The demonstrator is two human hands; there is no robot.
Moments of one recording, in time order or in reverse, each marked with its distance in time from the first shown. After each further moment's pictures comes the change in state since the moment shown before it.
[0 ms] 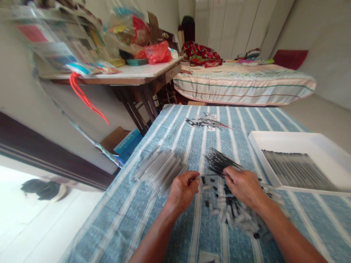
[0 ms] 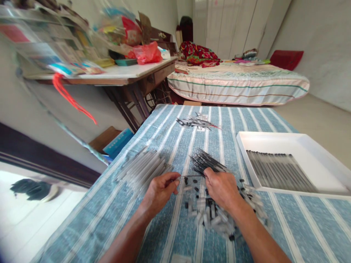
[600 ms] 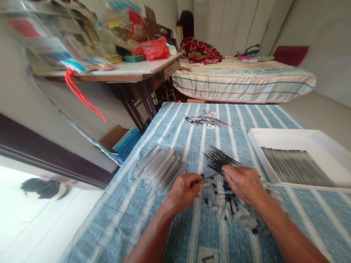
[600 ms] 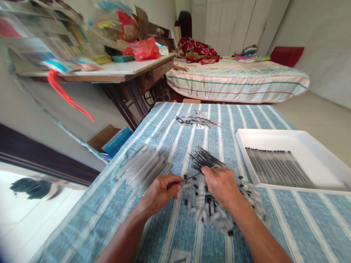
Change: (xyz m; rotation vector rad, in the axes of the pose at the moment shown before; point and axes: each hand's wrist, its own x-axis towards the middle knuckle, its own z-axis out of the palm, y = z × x) left_hand -0.005 0.006 -0.004 0.001 -0.245 -0.006; right_hand -0.001 0.003 -0.005 -0.024 0.301 -0.201
